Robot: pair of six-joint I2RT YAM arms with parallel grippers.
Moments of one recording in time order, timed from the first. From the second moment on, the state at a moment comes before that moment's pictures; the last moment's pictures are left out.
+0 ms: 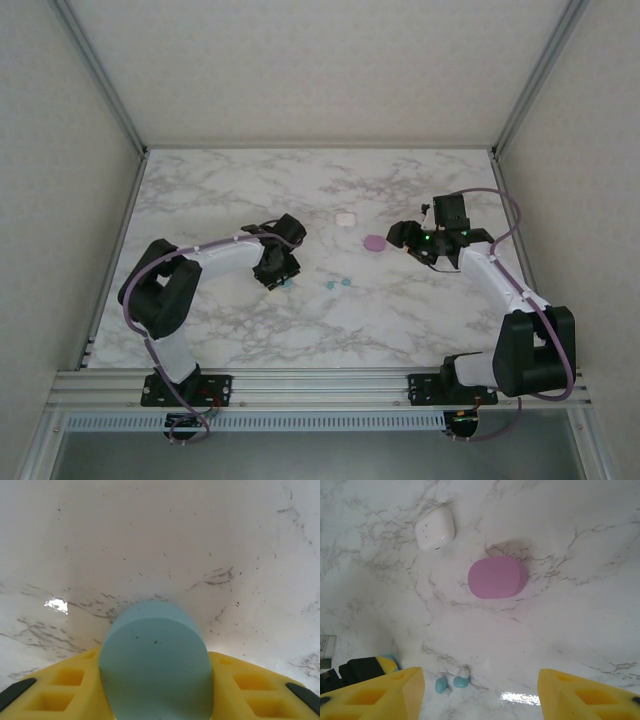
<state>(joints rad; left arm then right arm) -0.67 1.78 1.08 -0.66 -0.05 -1.22 0.18 1.33 0.89 -0.52 -0.40 0.58</state>
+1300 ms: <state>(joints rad) -0.30 0.81 0.76 -0.65 -0.38 -0.86 0.96 1.84 1.07 -0.12 -0.07 0.03</state>
